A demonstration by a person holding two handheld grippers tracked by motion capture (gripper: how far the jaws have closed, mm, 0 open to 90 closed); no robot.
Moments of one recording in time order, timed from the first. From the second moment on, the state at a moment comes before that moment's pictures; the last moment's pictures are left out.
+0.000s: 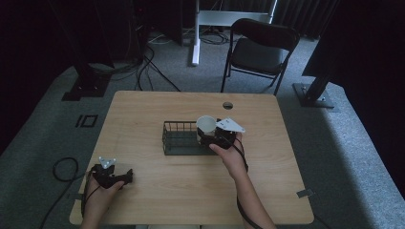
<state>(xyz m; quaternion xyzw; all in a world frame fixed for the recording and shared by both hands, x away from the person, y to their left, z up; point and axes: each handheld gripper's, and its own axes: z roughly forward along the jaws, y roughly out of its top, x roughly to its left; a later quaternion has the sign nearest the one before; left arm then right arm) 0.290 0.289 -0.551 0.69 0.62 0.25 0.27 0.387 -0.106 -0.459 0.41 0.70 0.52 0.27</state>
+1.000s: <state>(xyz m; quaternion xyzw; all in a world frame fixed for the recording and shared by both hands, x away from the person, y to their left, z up) 0.290 0.289 -0.551 0.69 0.62 0.25 0.27 0.349 -0.163 -0.454 0.40 0.70 0.52 0.28</state>
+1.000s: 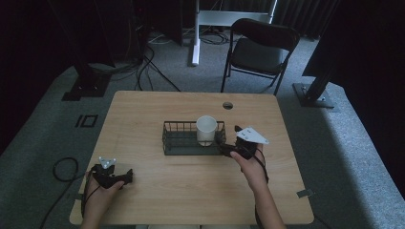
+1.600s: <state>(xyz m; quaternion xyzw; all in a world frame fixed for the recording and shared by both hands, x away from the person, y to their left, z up) 0.290 0.289 -0.551 0.69 0.63 0.25 0.27 0.338 -0.201 -0.488 0.44 0.70 0.48 0.29</state>
